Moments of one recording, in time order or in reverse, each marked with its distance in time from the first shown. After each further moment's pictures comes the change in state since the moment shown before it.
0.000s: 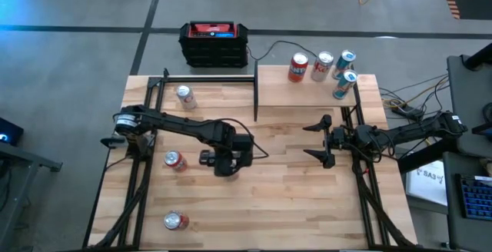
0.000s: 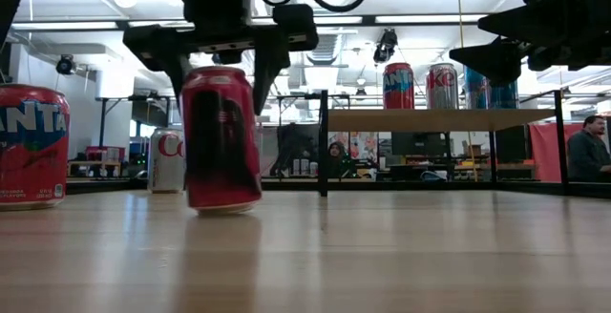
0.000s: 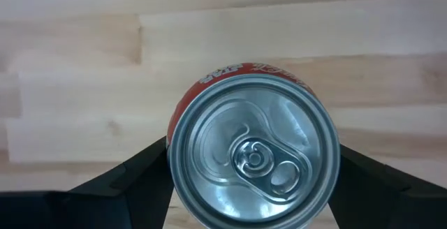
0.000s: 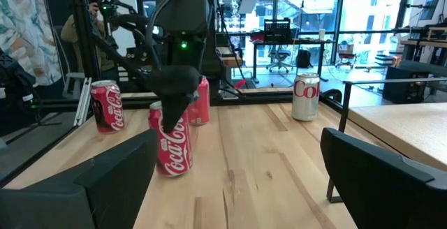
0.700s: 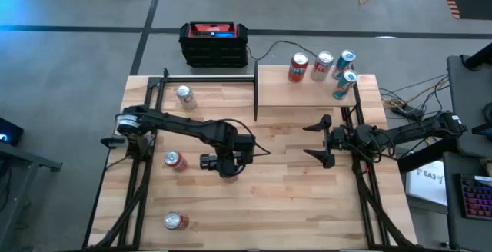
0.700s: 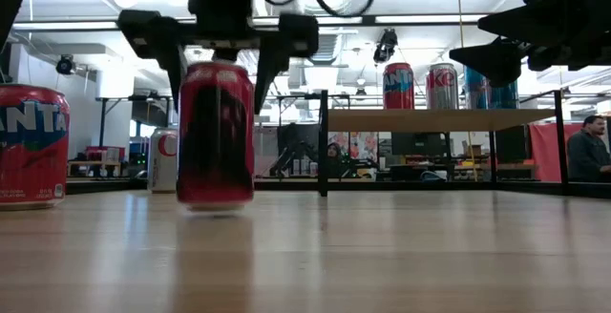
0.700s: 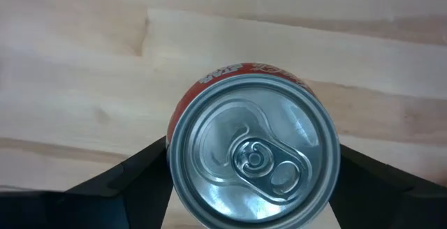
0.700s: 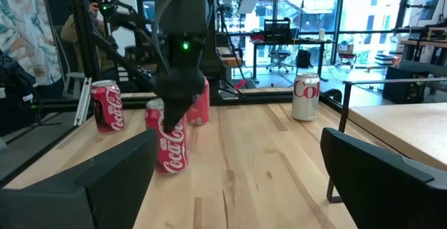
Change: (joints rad) left arm 0.003 0.021 0.031 -0.033 0.030 -0.184; right arm 0.000 0.000 0.000 0.000 0.000 0.000
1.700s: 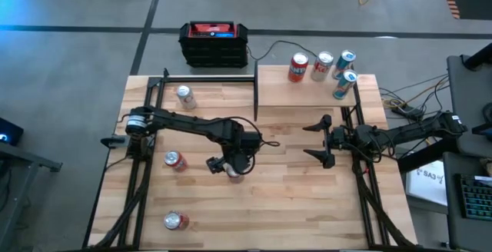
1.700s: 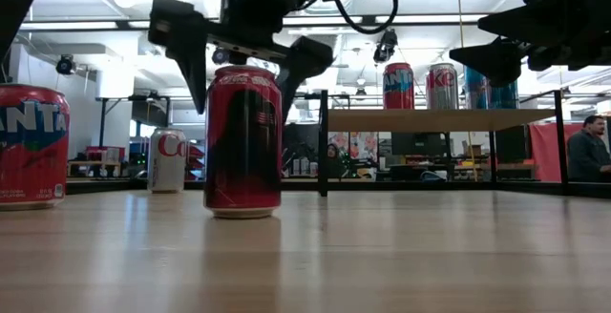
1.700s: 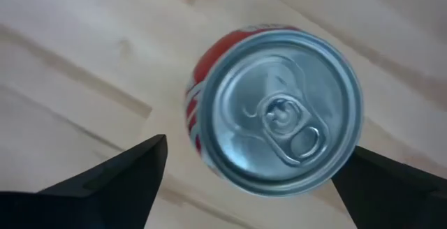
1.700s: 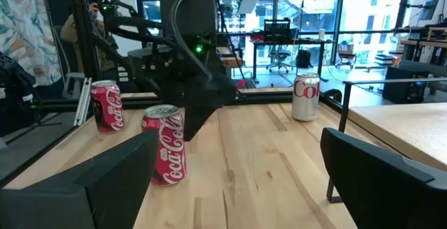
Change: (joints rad) left arm 0.018 0.079 0.107 -0.043 -0.053 -0.380; right arm 0.000 0.000 0.000 0.000 0.000 0.000
